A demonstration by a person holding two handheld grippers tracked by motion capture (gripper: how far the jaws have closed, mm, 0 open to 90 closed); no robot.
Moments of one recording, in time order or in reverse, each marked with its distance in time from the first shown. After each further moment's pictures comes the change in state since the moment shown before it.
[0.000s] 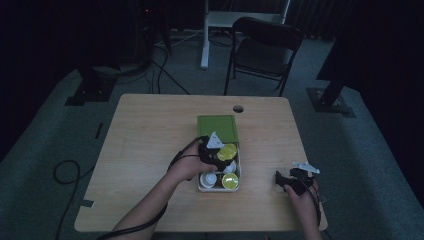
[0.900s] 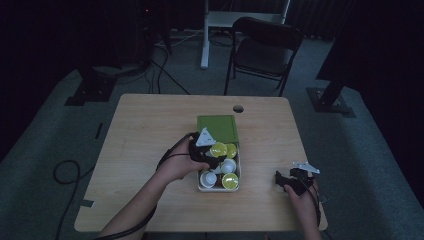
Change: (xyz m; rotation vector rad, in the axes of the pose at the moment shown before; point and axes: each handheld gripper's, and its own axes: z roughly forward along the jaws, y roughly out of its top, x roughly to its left) left arm 0.003 0.005 -0.040 -0.045 0.032 0.003; right arm 0.000 0.000 0.000 0.001 0.000 0.000
